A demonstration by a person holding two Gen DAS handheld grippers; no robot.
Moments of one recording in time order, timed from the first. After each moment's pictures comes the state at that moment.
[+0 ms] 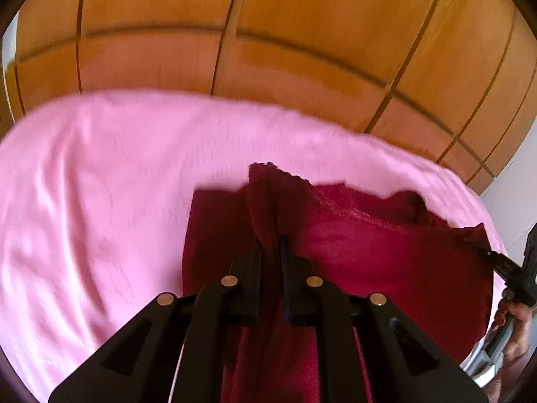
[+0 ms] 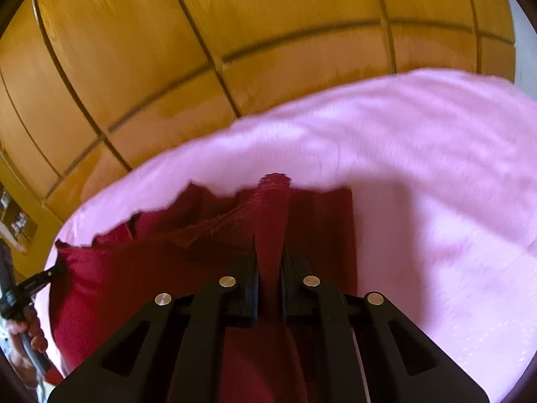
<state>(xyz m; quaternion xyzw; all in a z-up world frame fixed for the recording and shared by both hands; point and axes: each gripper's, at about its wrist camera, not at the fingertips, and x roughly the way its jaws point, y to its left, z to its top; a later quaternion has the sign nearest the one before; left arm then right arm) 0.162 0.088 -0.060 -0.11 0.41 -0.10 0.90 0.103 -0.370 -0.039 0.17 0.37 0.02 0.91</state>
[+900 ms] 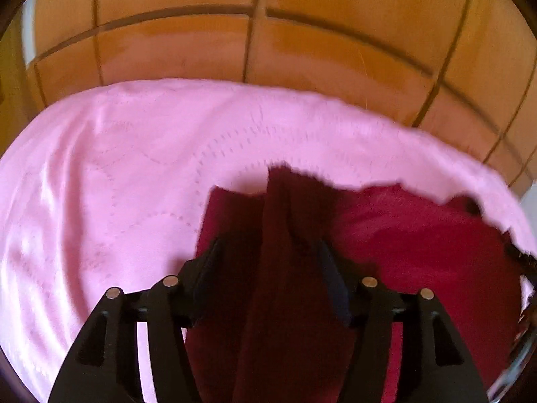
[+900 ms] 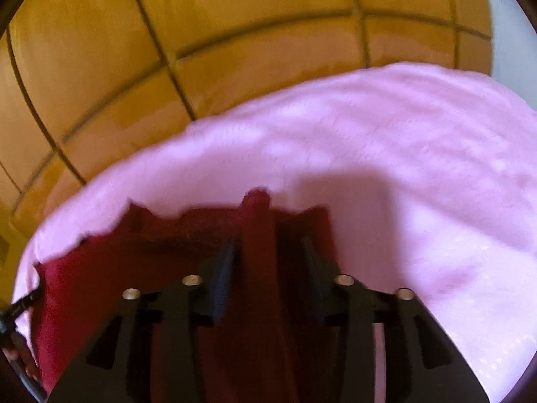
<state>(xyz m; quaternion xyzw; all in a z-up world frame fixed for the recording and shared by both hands) 0.195 0.081 -0.093 -0.10 0.42 -0.01 0.90 0.136 -0.381 -0.070 0.17 0.36 -0.06 0.92</state>
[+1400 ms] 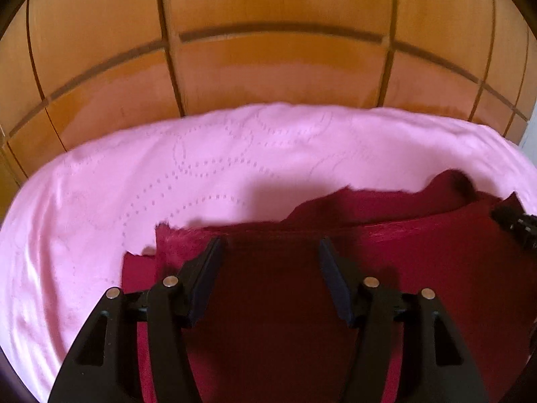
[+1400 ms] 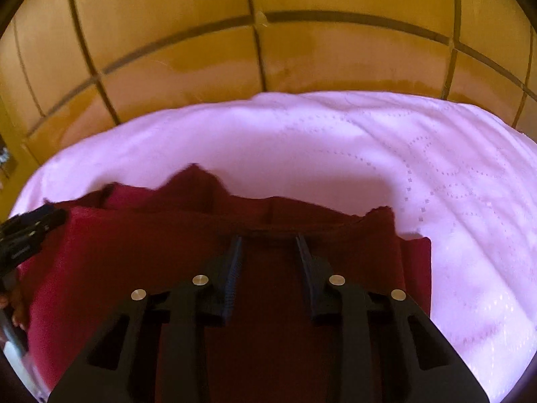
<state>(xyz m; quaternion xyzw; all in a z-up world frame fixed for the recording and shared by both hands) 0.235 -0.005 -0.104 0.03 0.41 -0.05 0.91 0.186 -0.316 -0.087 0.04 0.42 0.03 0.90</state>
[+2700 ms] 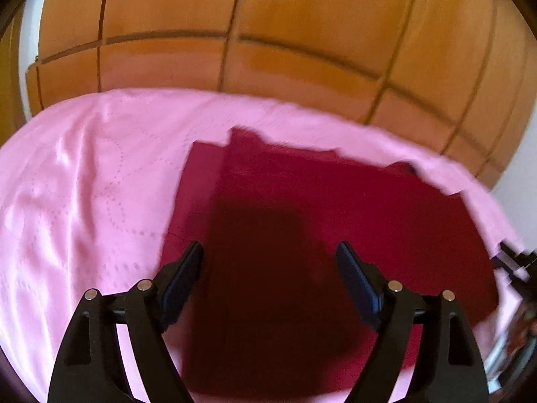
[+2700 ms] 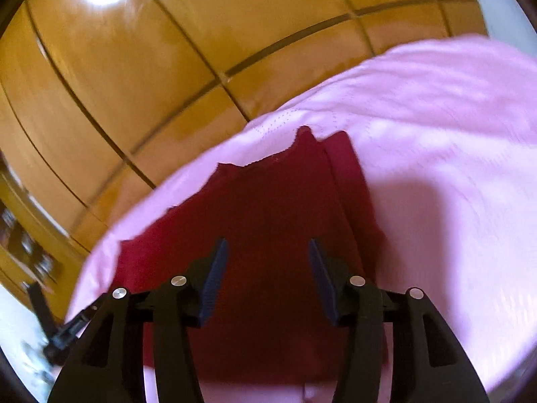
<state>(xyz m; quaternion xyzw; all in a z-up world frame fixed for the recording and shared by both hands) 0.083 0.056 -0.092 -0.10 0.35 -0.08 0.93 -0.002 -0.354 -0.072 0.28 0.32 0.03 0.90</state>
